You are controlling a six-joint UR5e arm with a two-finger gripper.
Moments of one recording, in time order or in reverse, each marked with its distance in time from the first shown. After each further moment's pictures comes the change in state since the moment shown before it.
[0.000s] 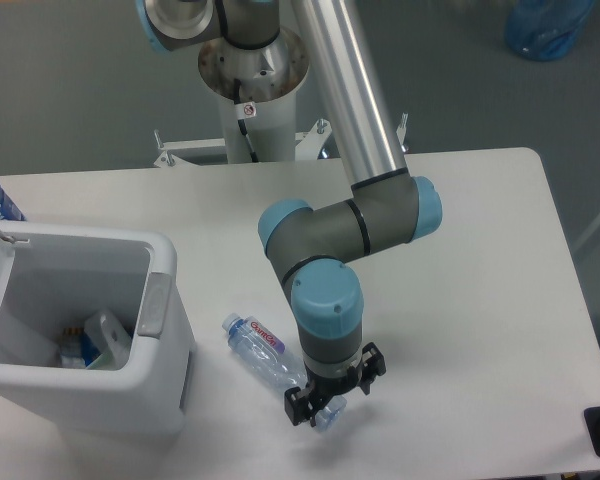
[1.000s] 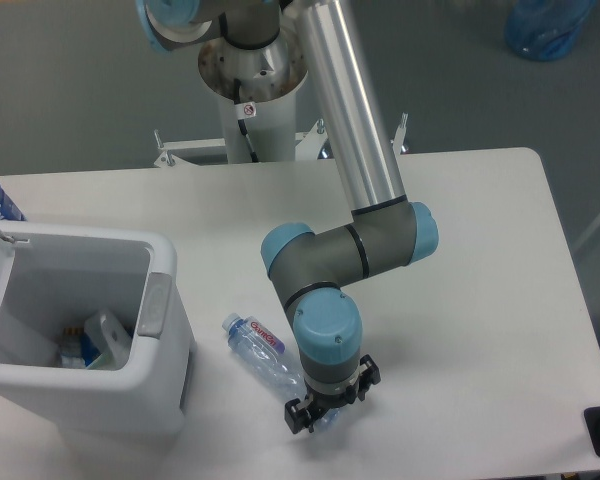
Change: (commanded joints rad) arm -0.003 -0.046 -0.011 -0.003 0.009 -0.008
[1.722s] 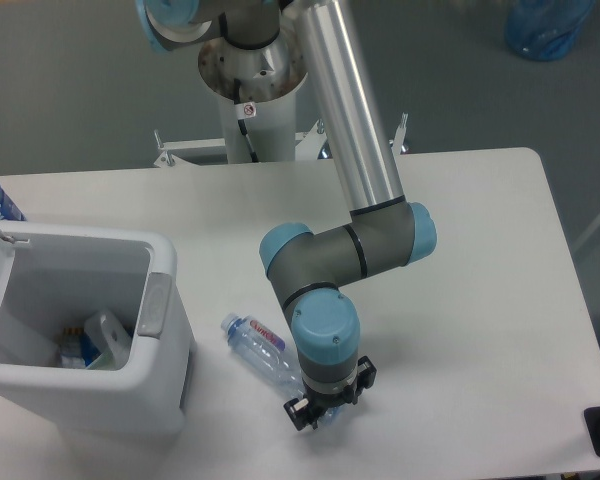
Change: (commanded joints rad) arm -0.003 0.008 -0.009 -0.002 0.000 0.002
